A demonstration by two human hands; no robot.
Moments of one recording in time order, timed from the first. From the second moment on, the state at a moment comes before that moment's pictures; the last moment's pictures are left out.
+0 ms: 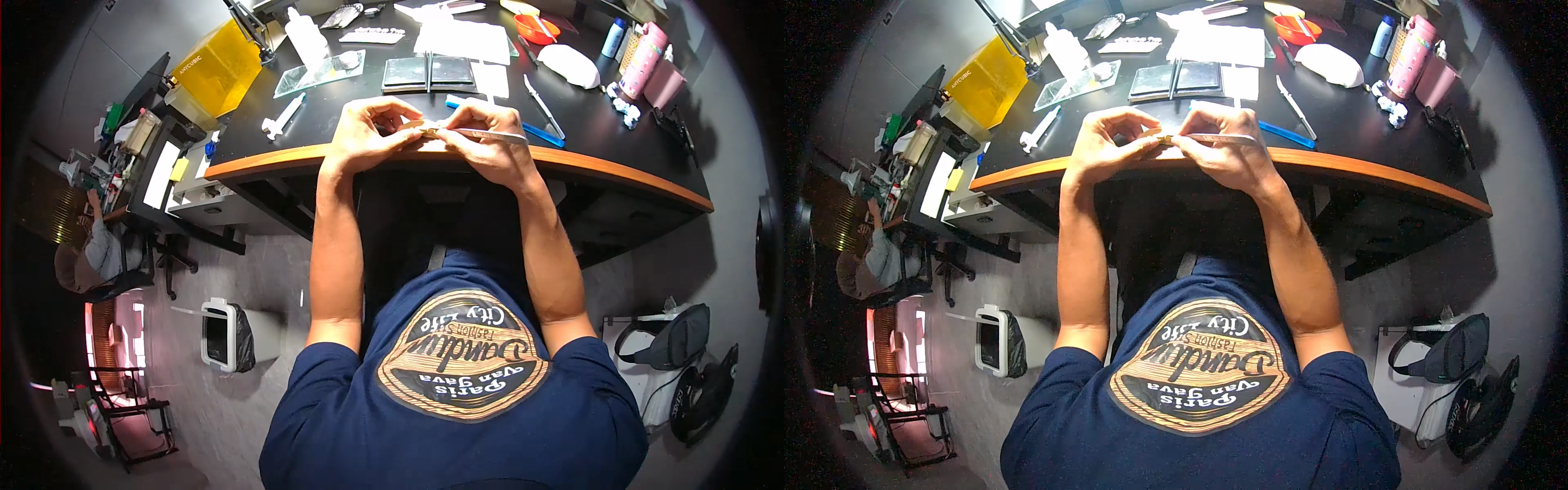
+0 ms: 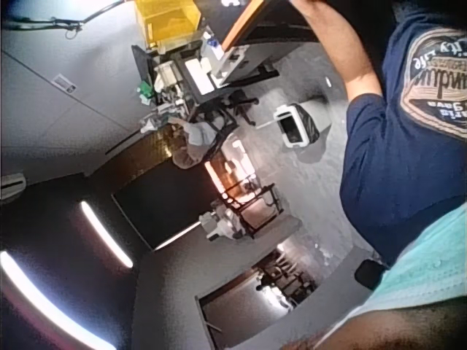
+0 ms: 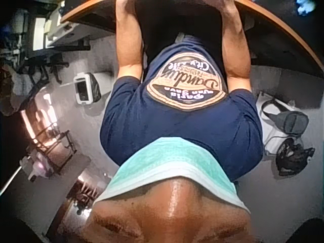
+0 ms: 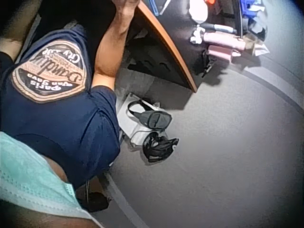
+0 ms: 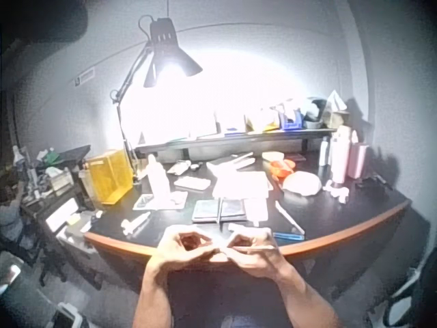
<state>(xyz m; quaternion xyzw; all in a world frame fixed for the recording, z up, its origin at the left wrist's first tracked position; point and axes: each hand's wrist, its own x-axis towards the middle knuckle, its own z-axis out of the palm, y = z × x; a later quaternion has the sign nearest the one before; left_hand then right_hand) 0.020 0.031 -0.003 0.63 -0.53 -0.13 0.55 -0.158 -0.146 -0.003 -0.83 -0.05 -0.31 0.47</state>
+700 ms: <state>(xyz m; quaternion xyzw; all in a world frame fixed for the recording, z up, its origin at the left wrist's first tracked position) 0.020 0.031 -0.003 0.64 -0.55 -0.10 0.53 -0.155 -0.146 -0.005 -0.84 -0.01 -0.33 0.44</state>
